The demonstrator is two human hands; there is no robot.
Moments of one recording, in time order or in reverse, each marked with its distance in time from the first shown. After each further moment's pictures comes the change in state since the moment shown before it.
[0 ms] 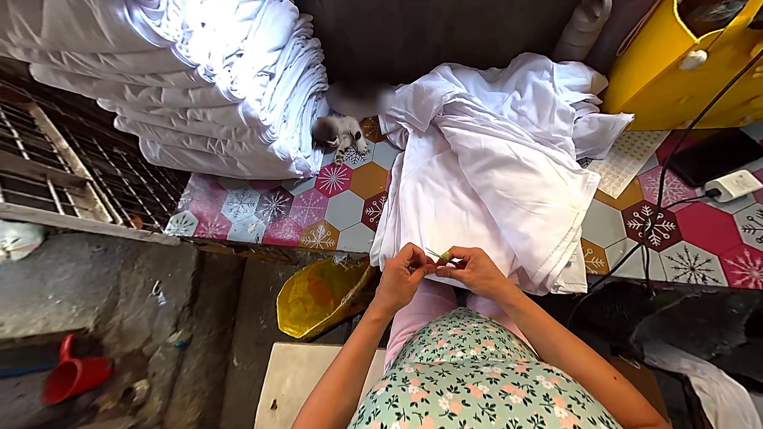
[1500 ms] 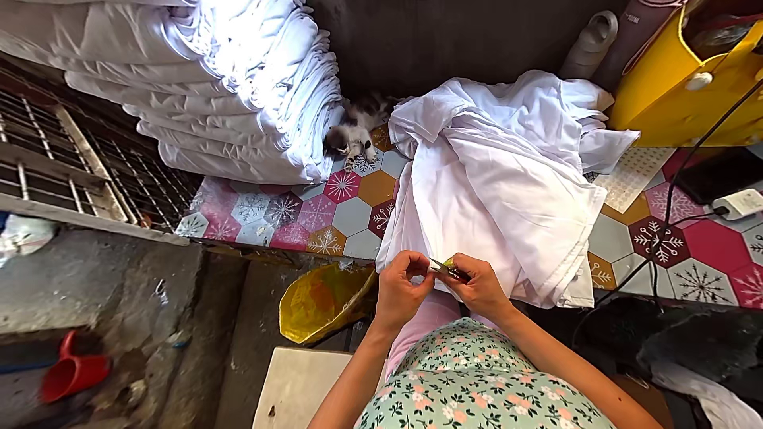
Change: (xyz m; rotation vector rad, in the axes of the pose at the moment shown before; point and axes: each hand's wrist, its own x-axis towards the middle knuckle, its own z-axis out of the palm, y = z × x) left_hand -0.007 0.018 0.004 0.066 0.275 0.145; right_hand -0.001 -0.003 0.023 -0.129 0.230 -0.393
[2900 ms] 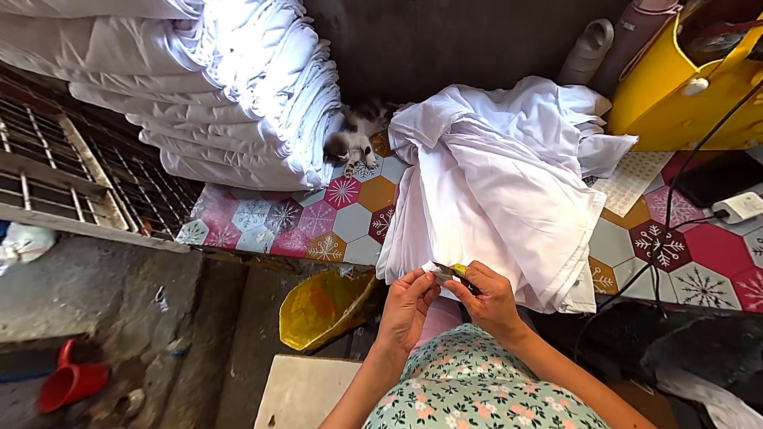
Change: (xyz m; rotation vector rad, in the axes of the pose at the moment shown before) left_hand 0.004 0.056 0.011 -0.864 0.229 -0.830; right_hand -0.011 -0.014 -0.001 -0.306 0.236 -0.195
